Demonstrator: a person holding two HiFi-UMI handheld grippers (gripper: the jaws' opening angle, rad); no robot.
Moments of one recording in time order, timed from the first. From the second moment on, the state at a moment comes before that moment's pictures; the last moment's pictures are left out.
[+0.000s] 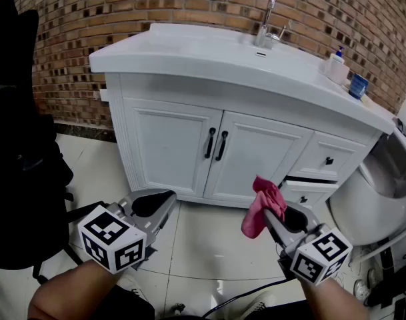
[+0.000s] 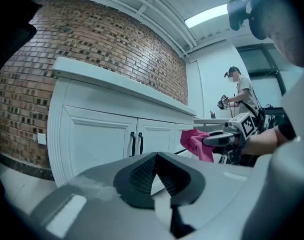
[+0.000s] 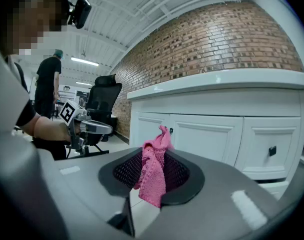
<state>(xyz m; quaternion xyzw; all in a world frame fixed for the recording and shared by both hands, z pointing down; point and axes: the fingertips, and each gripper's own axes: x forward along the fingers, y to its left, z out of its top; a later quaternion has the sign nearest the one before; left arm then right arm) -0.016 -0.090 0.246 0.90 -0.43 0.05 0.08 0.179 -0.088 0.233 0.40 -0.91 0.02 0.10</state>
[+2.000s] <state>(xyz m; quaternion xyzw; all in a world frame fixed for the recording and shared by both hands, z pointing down) 0.001 -0.153 0.304 0.89 -0.42 0.09 0.13 0.263 -0.315 0.334 0.62 -0.77 -0.12 0.08</state>
